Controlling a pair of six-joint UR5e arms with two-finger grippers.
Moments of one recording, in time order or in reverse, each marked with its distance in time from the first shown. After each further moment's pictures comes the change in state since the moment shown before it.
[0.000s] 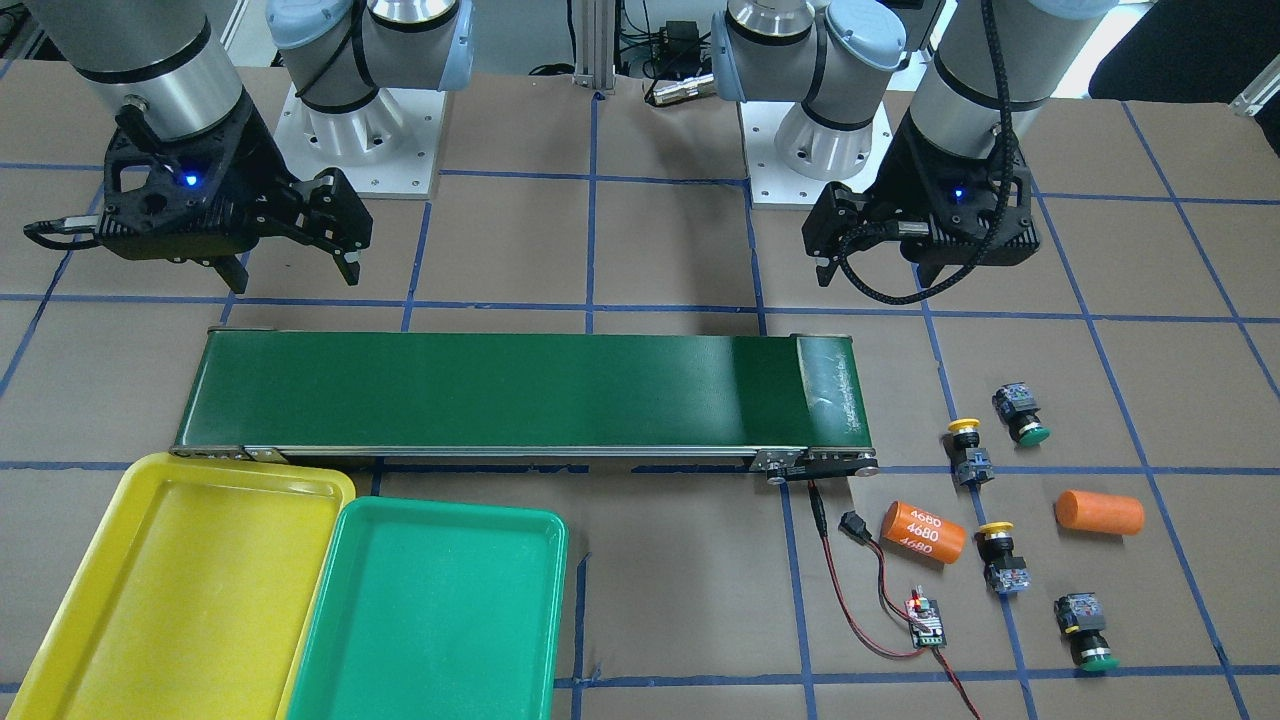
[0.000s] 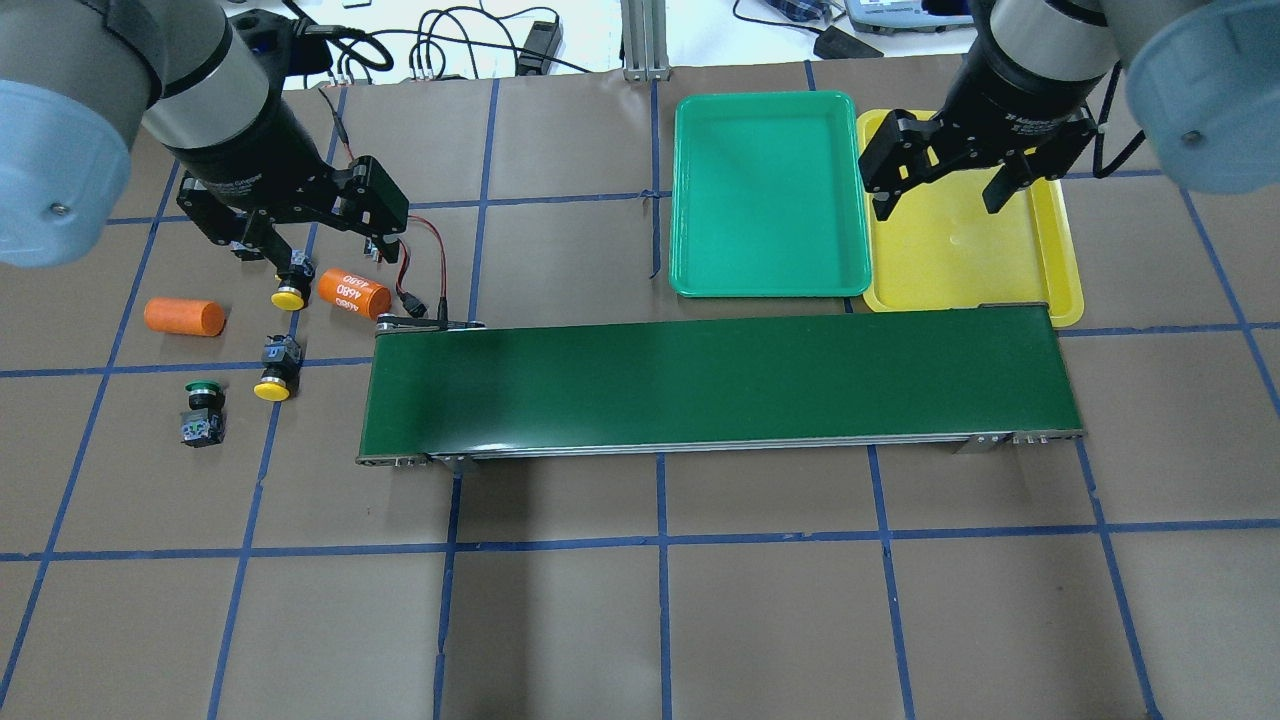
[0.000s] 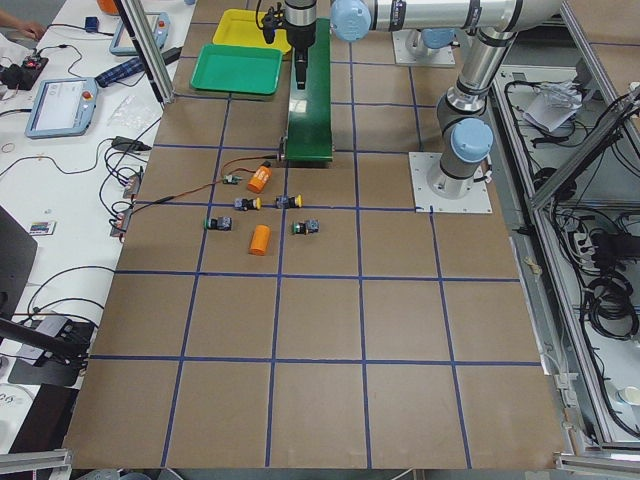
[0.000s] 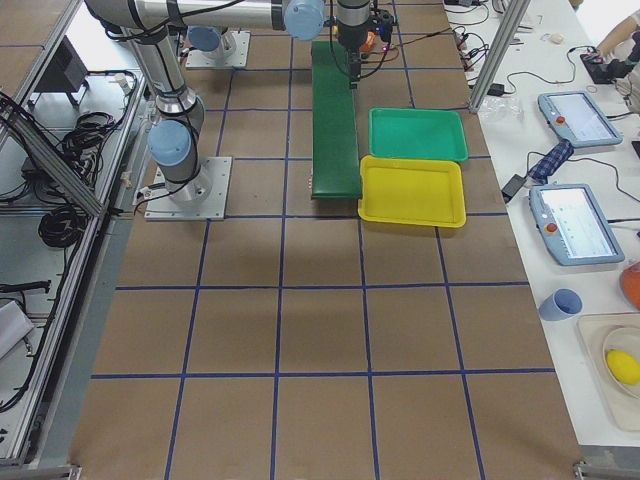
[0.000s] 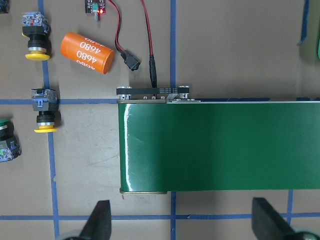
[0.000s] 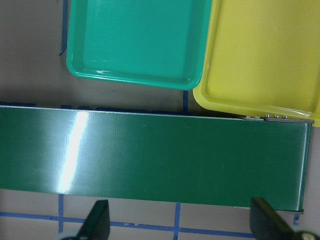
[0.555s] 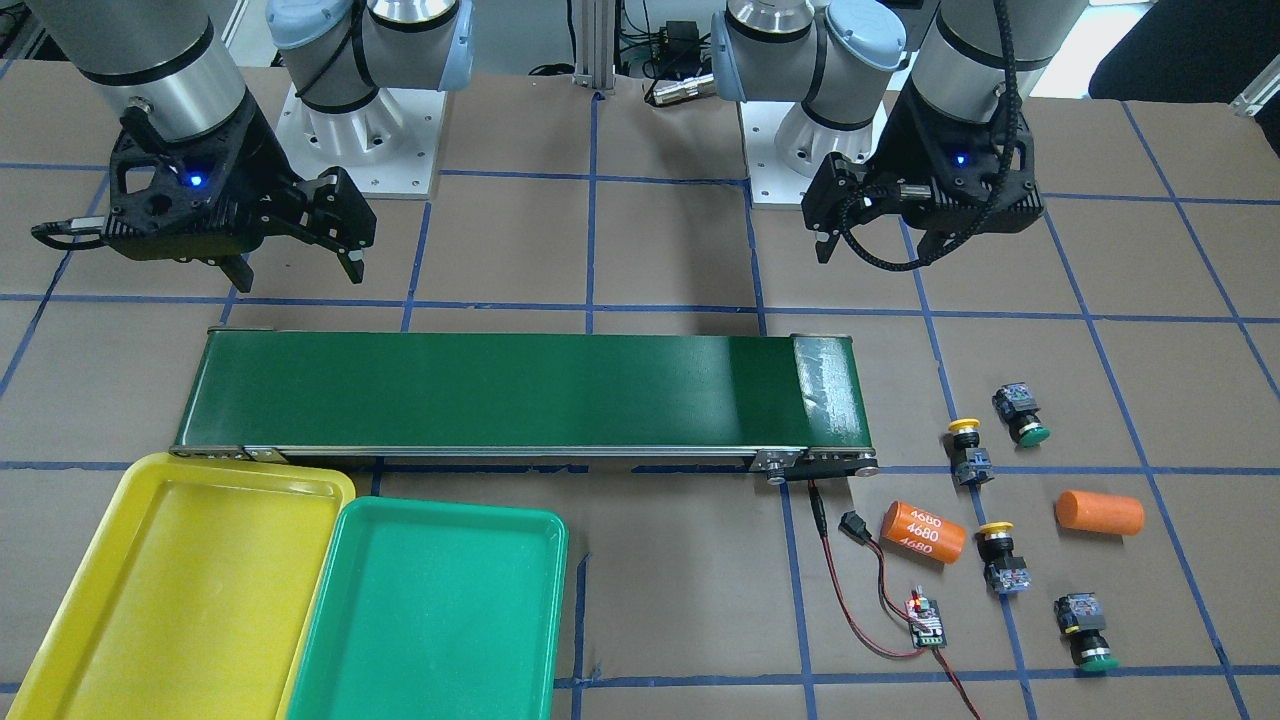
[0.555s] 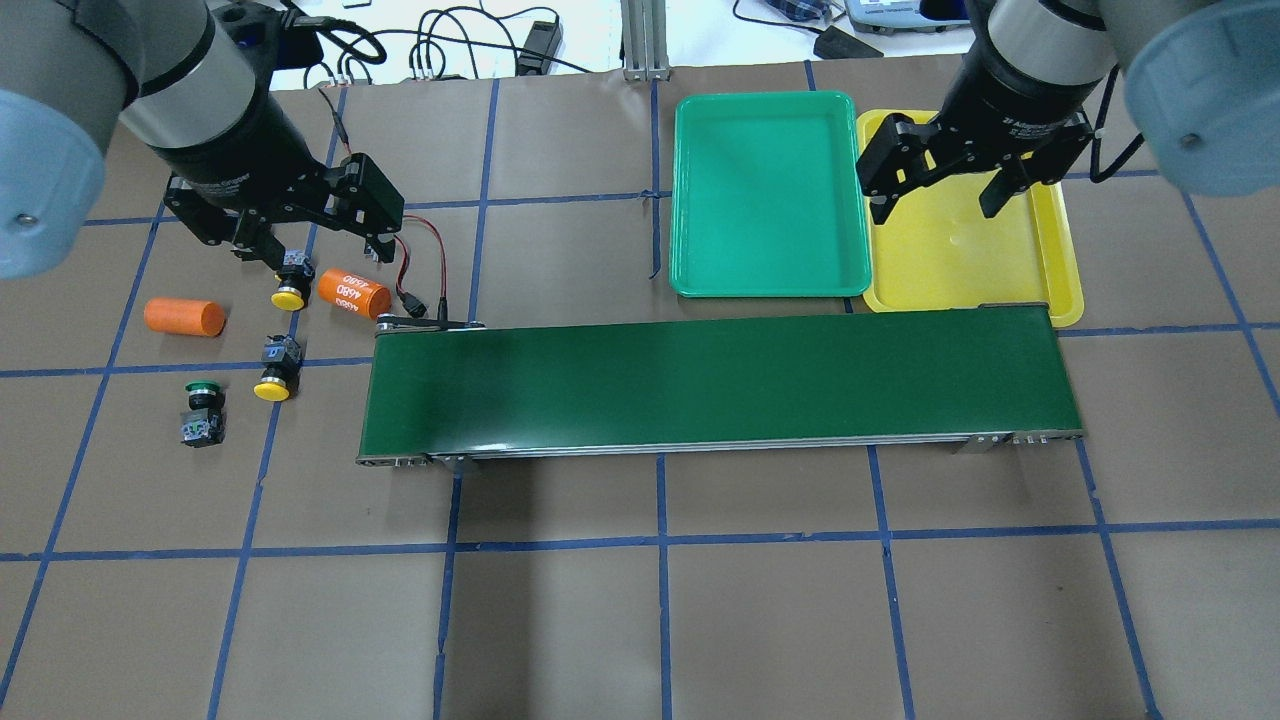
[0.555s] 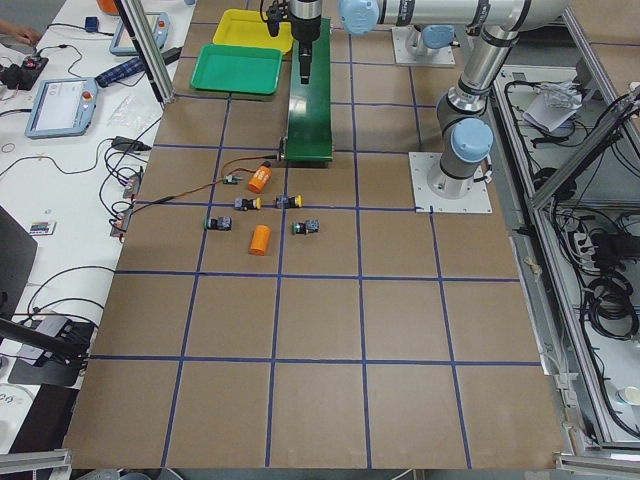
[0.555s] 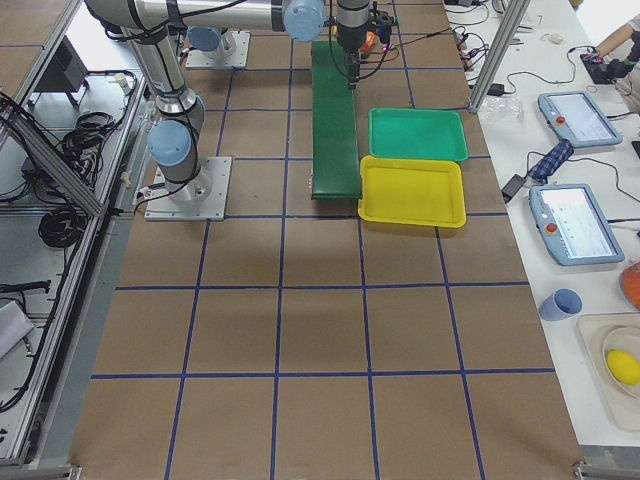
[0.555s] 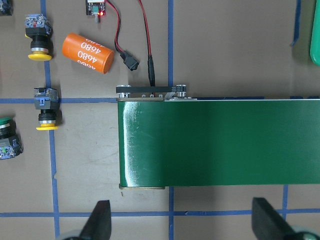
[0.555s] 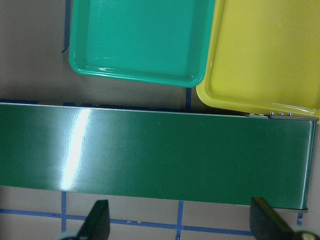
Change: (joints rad) left arm -0.002 0.038 -0.004 -0.026 -0.007 0.000; right arm 0.001 -0.005 0.003 0.005 0.007 -0.001
